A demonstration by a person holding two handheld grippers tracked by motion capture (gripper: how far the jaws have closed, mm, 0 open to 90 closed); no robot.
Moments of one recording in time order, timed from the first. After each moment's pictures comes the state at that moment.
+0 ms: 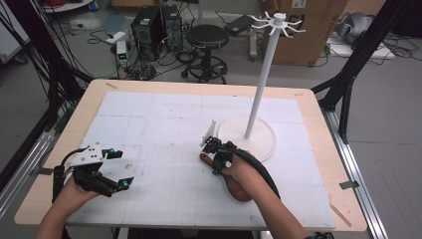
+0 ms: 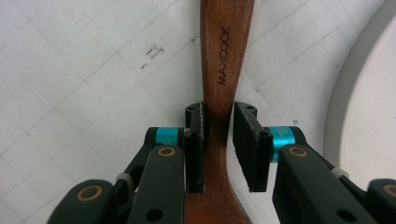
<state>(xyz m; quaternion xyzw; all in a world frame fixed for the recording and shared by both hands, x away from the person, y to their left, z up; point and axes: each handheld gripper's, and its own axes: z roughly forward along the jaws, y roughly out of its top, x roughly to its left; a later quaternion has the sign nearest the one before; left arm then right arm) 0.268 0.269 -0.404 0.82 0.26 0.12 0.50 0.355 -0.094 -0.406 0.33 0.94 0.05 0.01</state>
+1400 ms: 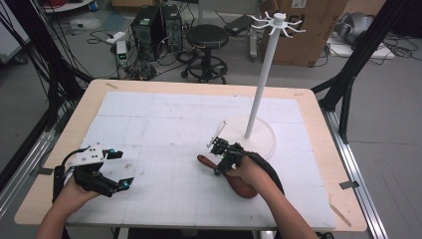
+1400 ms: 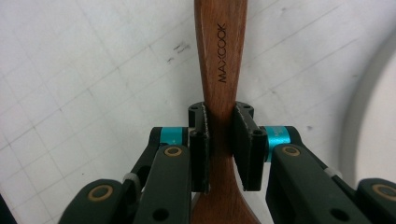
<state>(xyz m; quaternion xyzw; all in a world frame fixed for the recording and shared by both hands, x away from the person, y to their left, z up) 0.269 0.269 -0.406 0.82 0.26 0.12 0.50 0.350 -0.120 -0.404 0.29 0.95 0.14 -0.03</state>
